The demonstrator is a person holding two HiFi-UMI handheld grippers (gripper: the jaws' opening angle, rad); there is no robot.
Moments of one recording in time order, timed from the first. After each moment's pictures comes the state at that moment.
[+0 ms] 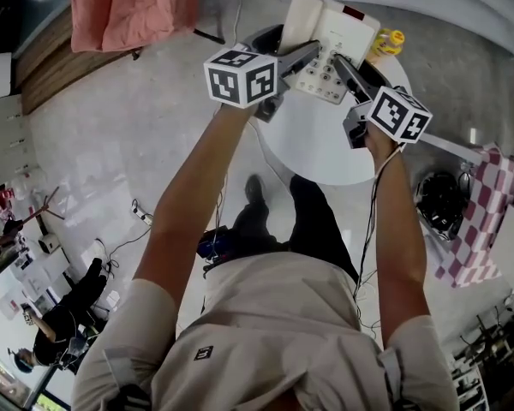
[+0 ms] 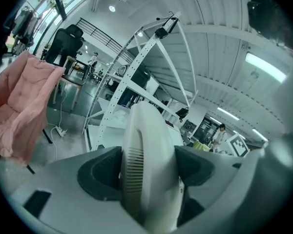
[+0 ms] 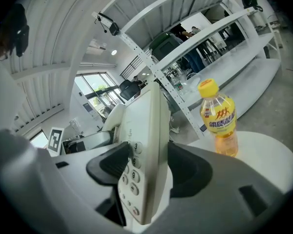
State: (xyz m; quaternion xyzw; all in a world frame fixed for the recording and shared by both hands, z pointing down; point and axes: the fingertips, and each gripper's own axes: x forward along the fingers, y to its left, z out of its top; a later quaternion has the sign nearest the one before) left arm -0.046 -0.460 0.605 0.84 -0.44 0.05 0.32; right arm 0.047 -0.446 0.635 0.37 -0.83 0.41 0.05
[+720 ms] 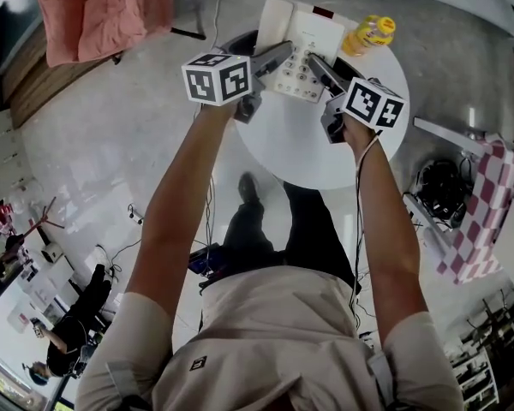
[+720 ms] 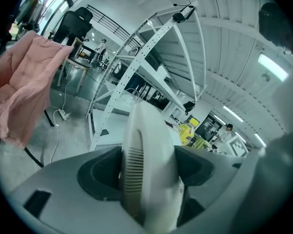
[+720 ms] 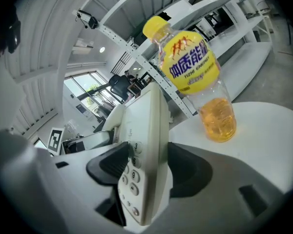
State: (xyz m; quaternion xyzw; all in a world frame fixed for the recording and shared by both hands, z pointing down) left arm -0.039 -0.477 0.708 0.82 -0.43 0.08 0.37; right arm 0.055 -0.458 0.740 0.37 -0.80 0.47 0.07
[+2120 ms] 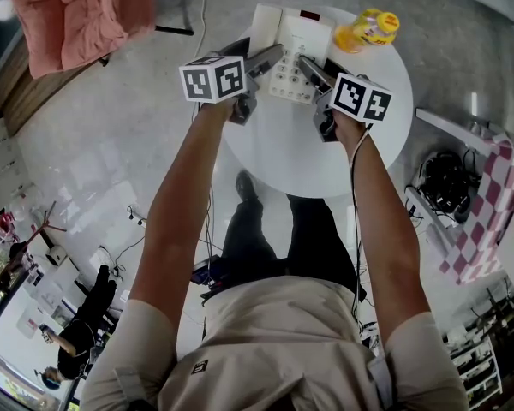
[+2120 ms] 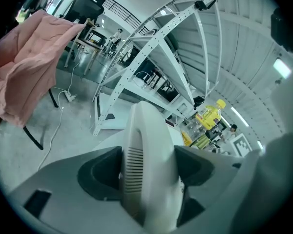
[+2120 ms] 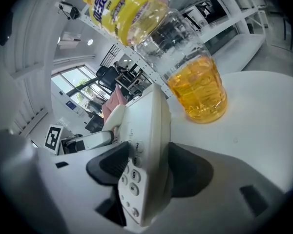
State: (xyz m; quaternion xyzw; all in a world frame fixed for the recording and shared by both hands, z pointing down) left arm -0.028 -0.487 0.811 0.78 -0.43 0.11 0.45; right arm 0.064 -0.465 0.831 0.38 -0.76 0.51 0.12
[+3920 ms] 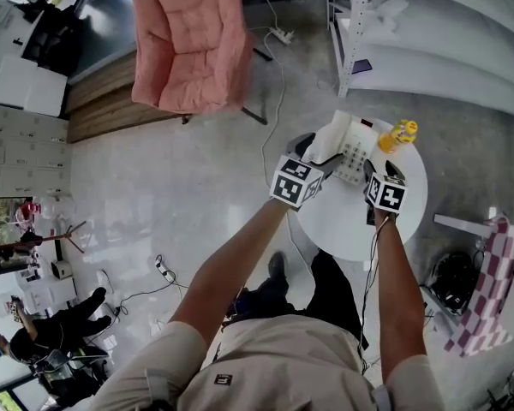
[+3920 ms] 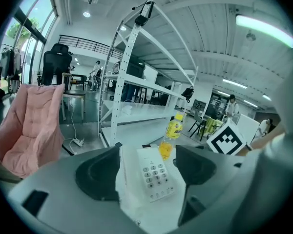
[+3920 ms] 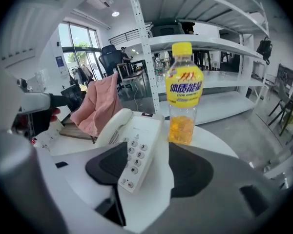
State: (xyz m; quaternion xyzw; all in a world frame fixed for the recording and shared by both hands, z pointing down) left arm -0.044 -0.421 0.640 0.83 -0.48 0.17 0.24; right arm 0.105 -0.439 0.746 0.50 -0.76 0.30 0.29
